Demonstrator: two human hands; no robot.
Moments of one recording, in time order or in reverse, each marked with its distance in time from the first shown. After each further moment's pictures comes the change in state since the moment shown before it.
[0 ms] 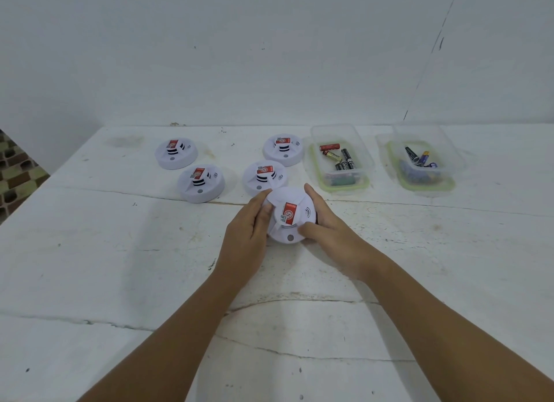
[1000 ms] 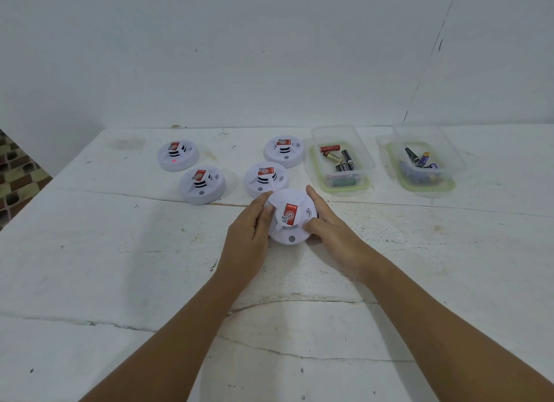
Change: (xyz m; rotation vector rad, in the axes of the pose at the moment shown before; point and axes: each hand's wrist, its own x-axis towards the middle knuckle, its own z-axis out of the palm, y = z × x) left_hand 0.000 -0.001 0.000 -0.003 -0.010 0.001; right_hand -0.005 -0.005 0.002 0.063 0.003 0.017
